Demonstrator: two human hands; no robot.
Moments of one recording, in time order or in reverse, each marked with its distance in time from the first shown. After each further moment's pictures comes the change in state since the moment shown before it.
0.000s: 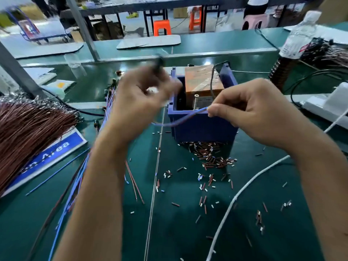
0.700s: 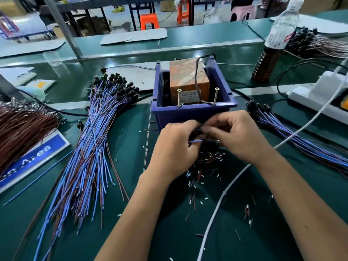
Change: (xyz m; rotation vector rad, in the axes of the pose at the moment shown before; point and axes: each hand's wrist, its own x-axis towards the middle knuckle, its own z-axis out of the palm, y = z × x) left_hand -0.058 -0.044 0.089 0.404 -0.290 0.159; right_hand -0.035 0.065 0.051 0.349 0.060 0.199
